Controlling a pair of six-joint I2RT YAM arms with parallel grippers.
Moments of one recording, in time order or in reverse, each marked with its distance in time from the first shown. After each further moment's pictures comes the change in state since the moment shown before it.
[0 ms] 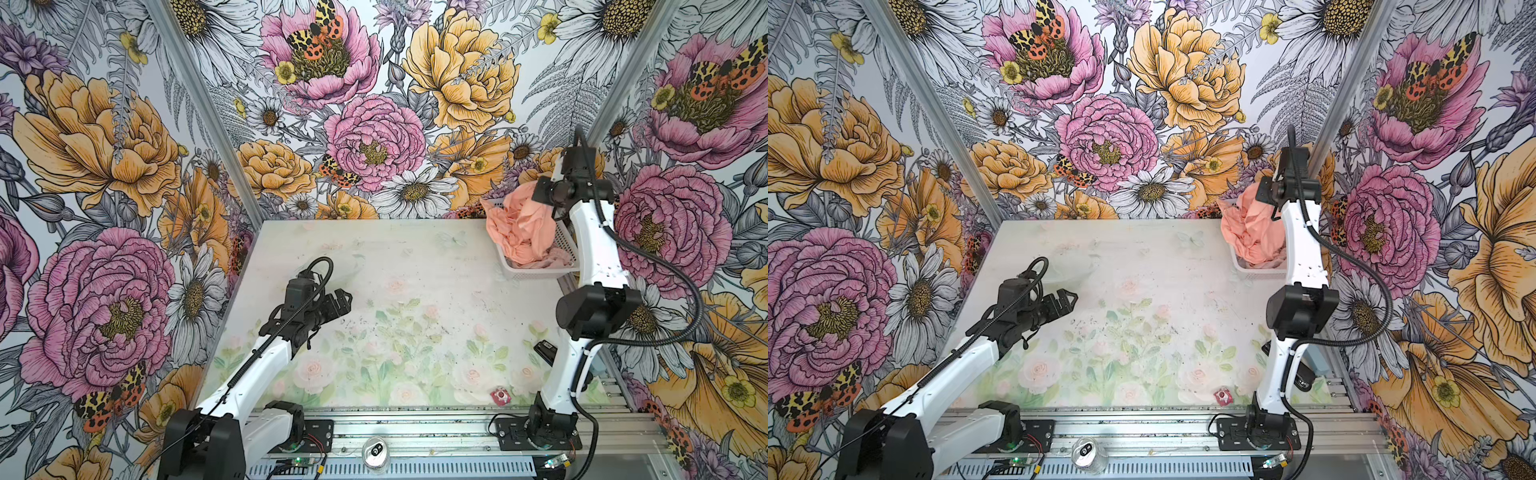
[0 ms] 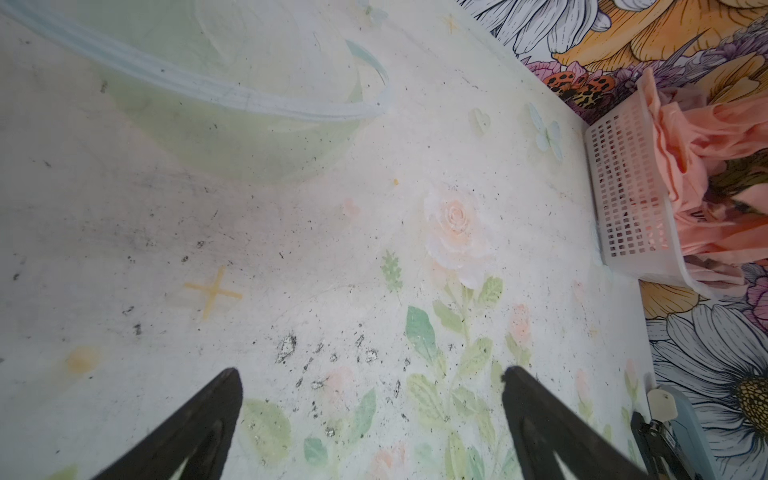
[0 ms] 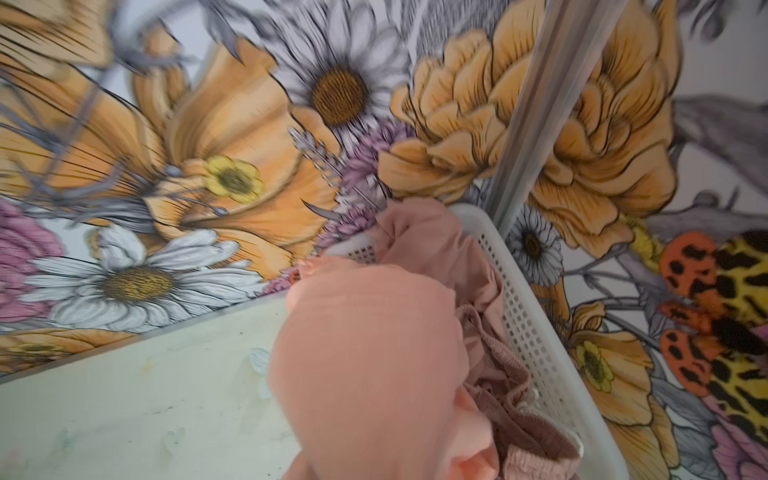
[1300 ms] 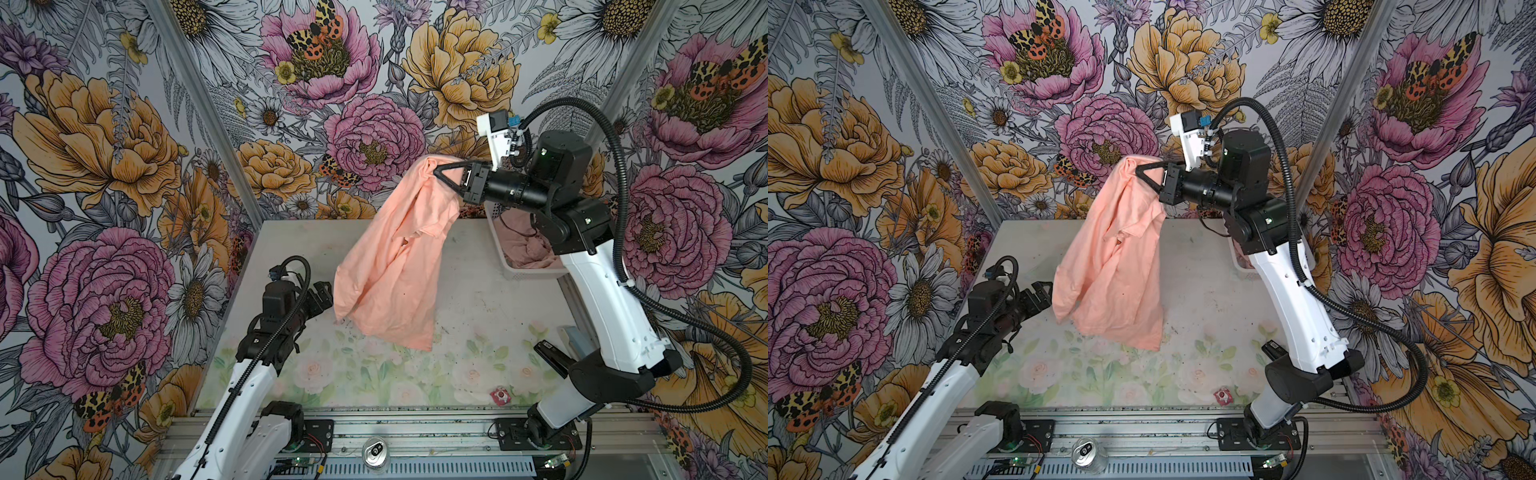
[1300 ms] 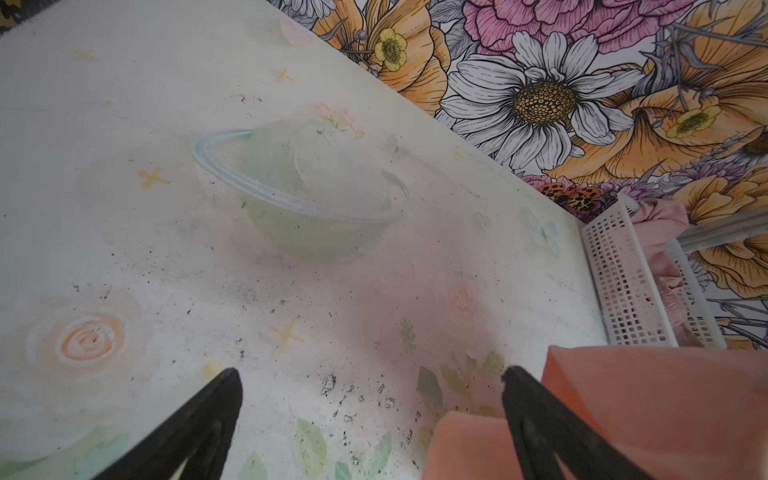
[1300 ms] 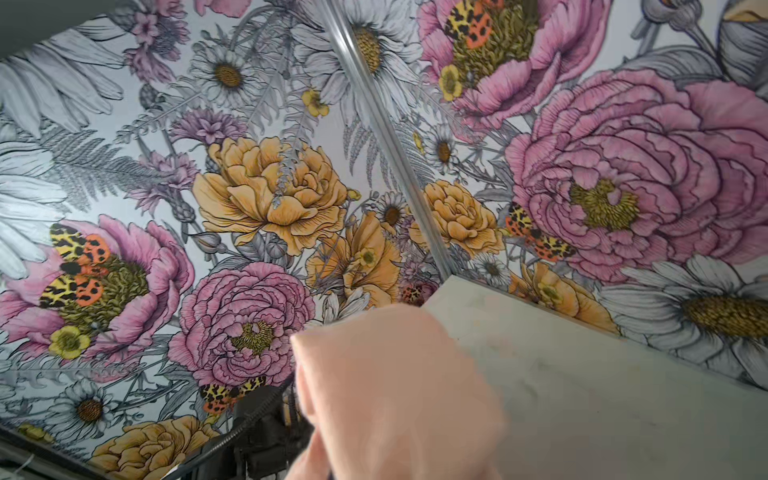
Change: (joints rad) left arm 0.067 -0.236 0.056 -0.136 -0.184 0.000; right arm 0.499 -0.335 -0.260 0.303 -0.590 0.287
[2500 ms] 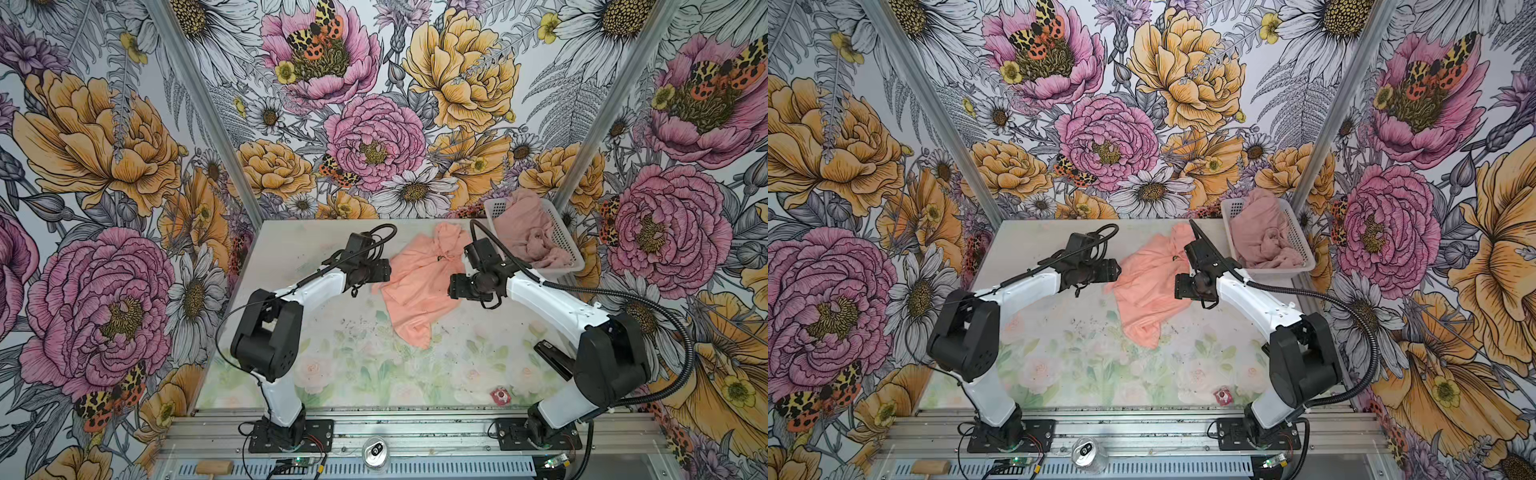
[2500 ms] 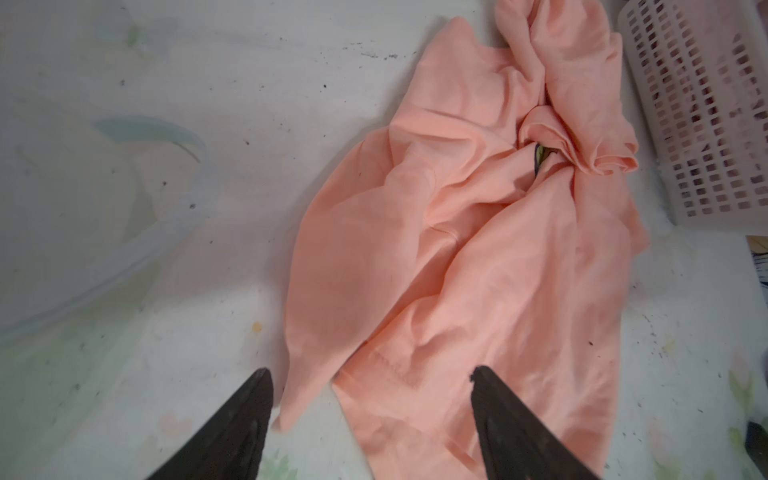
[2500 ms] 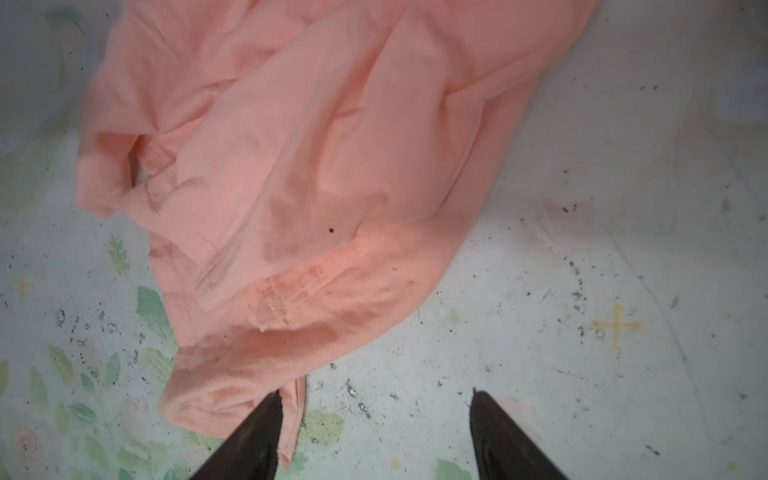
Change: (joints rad) left arm -0.301 1.085 0.683 0.088 0.105 0.200; right arm 0.020 -0.042 -0.995 -0.047 0.517 -0.008
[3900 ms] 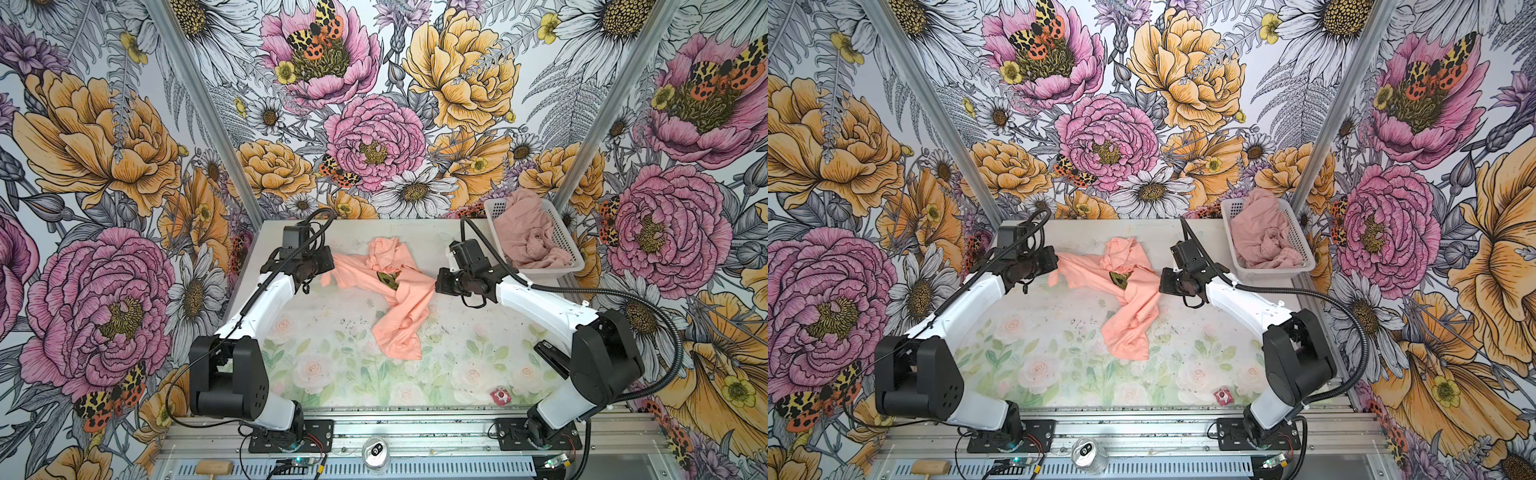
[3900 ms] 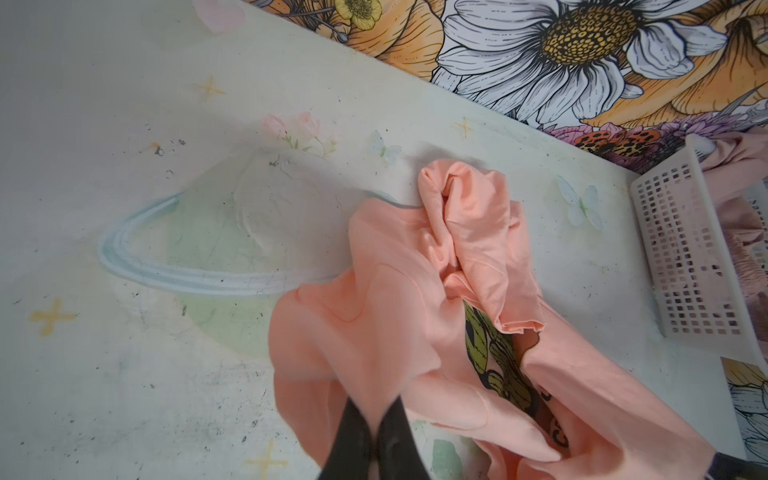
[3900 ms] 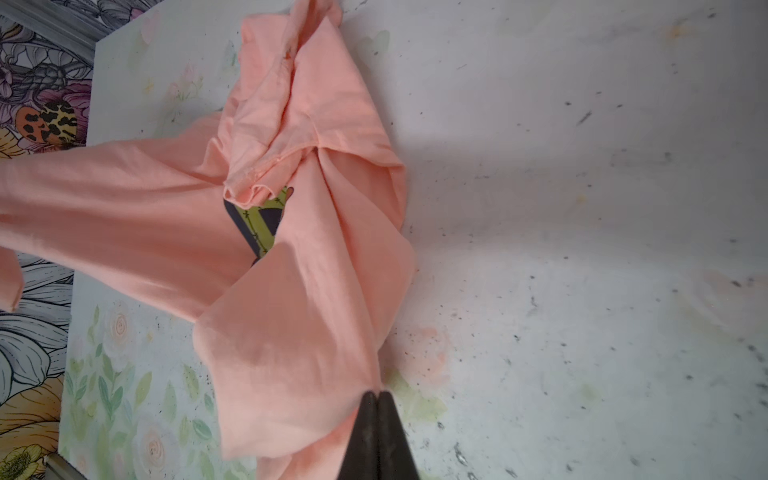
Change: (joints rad) left arm 0.370 -0.442 -0.186 -0.139 0.043 0.017; right arm 0.014 -0.036 -0.037 0.211 -0.067 0.118
